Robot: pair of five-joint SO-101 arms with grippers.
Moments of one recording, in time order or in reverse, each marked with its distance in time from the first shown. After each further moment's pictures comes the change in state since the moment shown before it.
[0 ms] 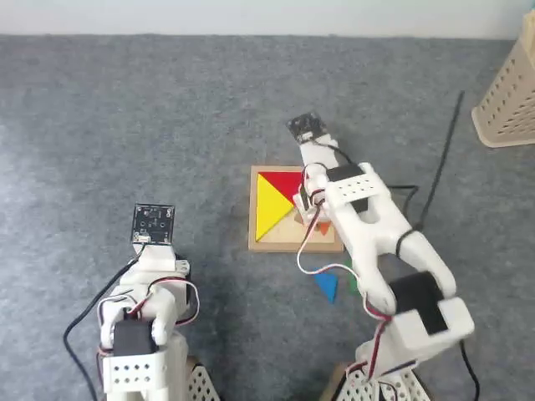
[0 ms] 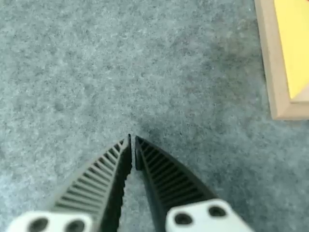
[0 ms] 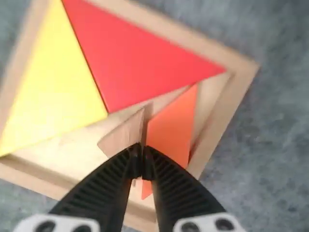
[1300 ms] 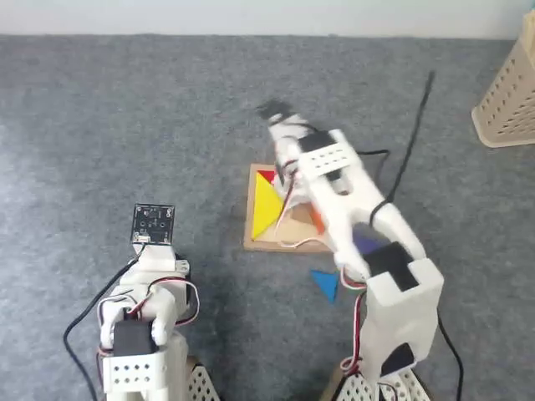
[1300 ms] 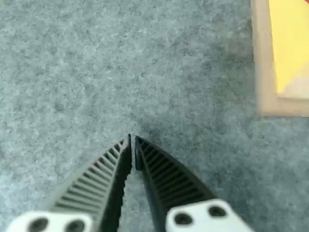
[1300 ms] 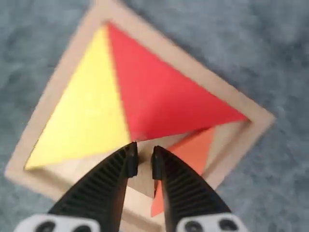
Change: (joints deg) left arm 0.0 0.0 0.0 0.0 0.0; right arm -3.0 13.8 -25.7 15.8 1.8
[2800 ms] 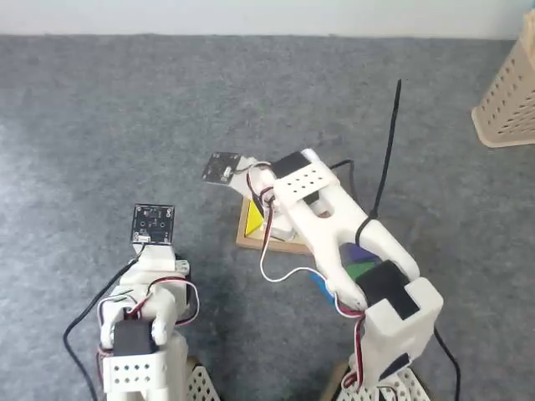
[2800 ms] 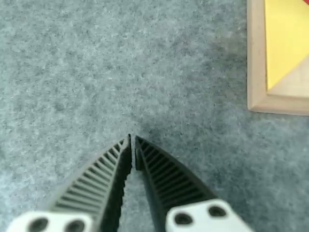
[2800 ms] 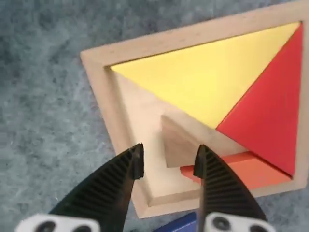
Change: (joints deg) left arm 0.0 0.0 0.0 0.0 0.0; right arm -10.1 -7.1 9.5 2.6 31.8
